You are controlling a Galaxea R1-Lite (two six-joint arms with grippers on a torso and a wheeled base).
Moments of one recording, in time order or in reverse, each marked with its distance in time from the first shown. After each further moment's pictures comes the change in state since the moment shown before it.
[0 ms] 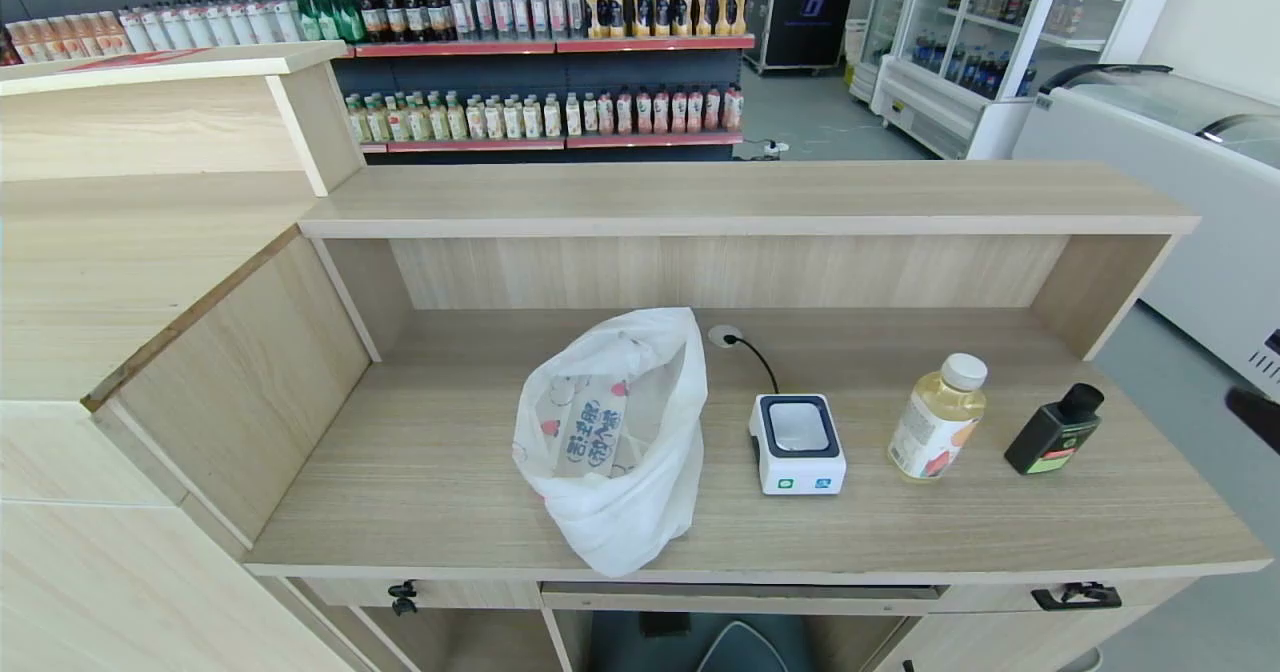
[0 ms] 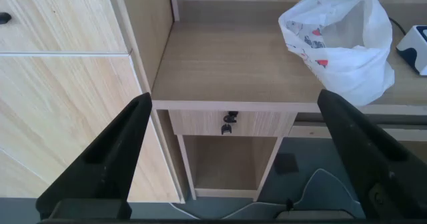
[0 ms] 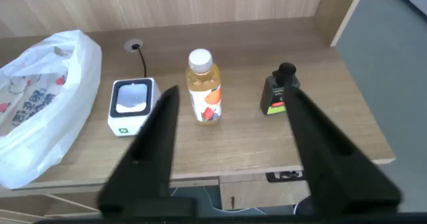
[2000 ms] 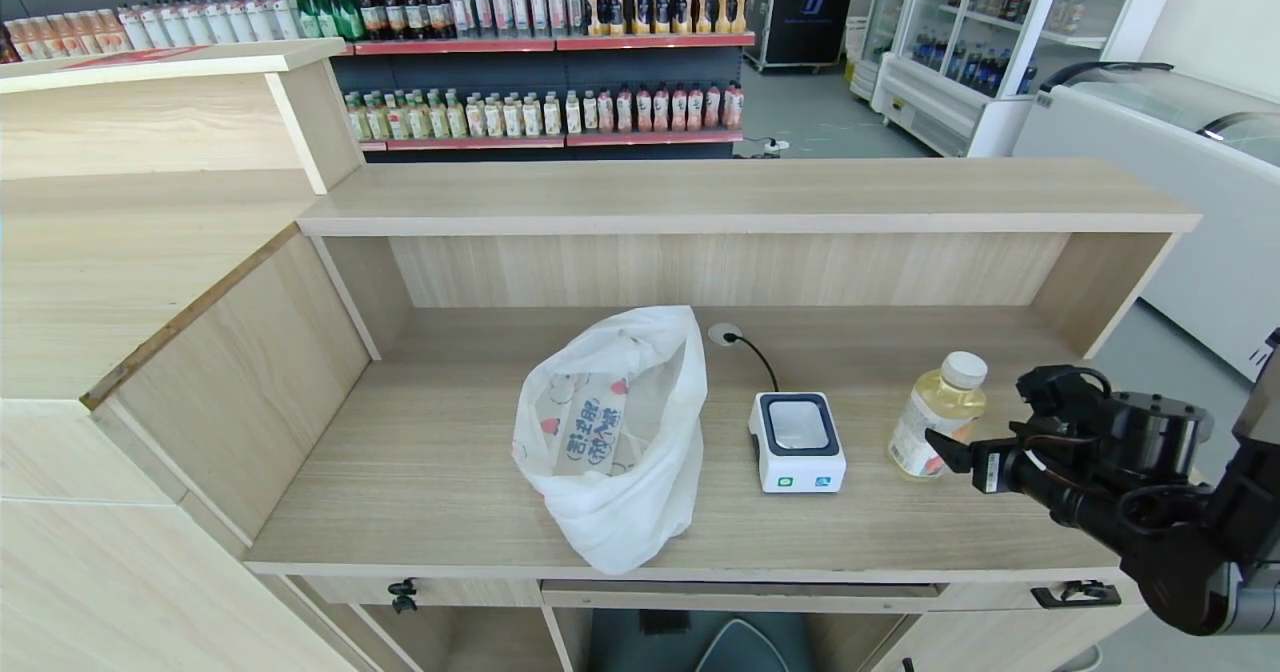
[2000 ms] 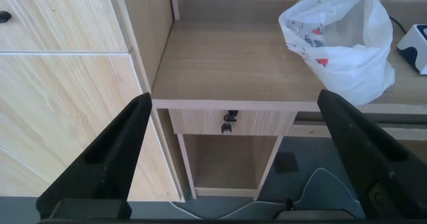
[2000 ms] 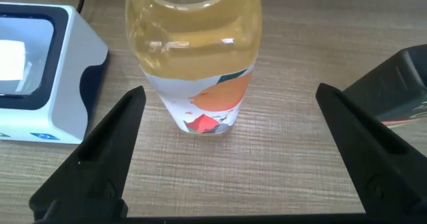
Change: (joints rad) left arm 0.001 0.000 0.000 0.000 0.000 0.000; right arm -0.030 1.221 -0.038 -0.966 0.153 -0.093
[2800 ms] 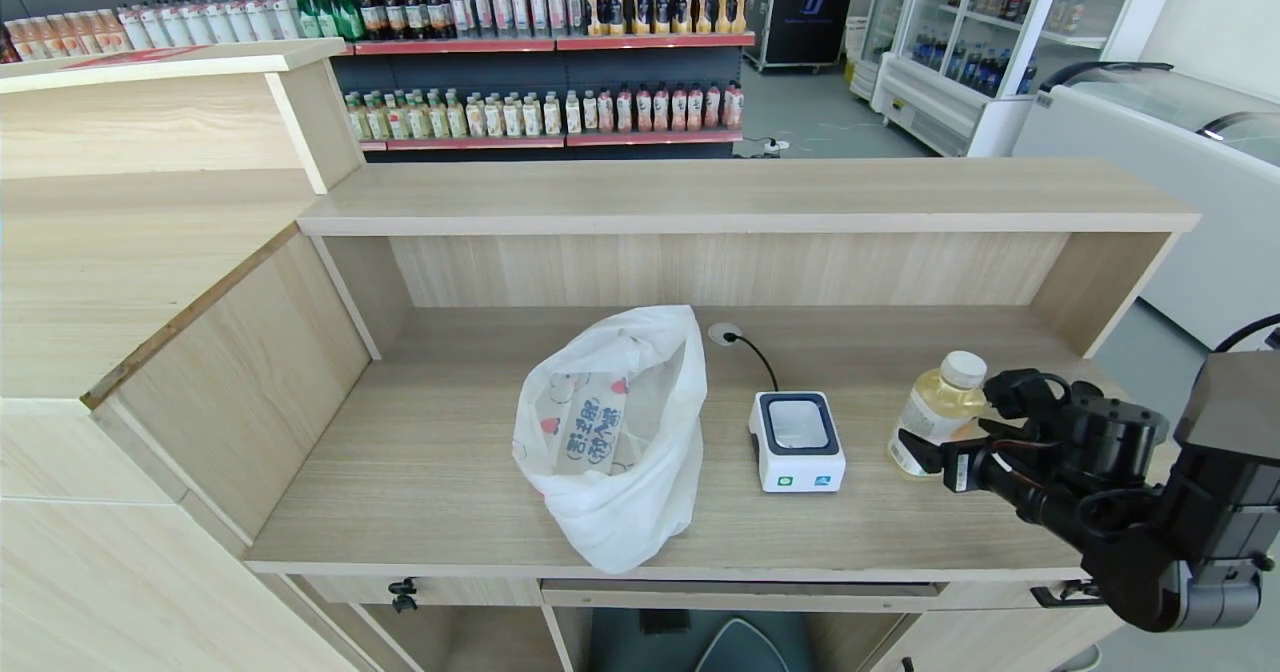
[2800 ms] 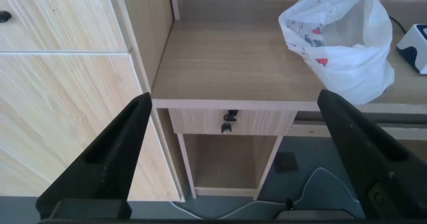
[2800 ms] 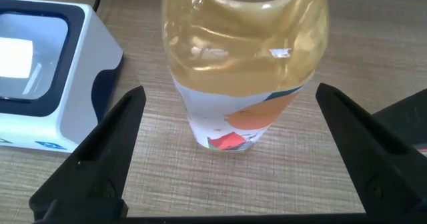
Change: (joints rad) left arm 0.000 0.000 0.000 0.000 0.000 0.000; right arm 0.046 0.094 -0.050 -0.067 -0.002 -0.008
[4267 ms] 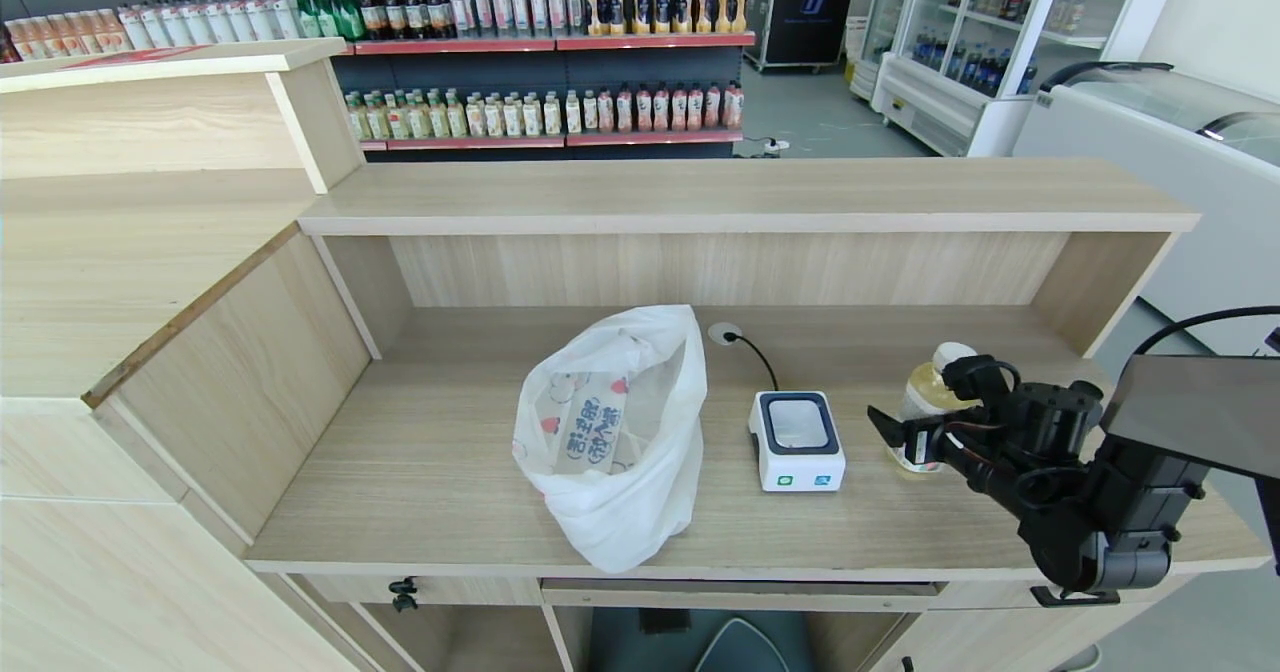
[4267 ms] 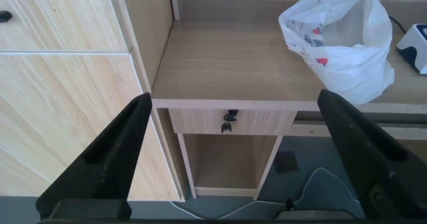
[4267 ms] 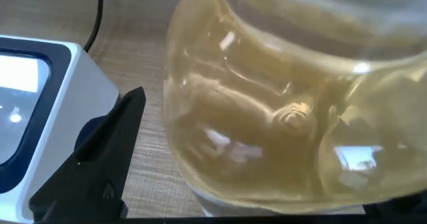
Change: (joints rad) left arm 0.000 0.000 0.000 0.000 0.000 0.000; right arm 0.027 0.156 -0.235 -0.001 0.004 0.005
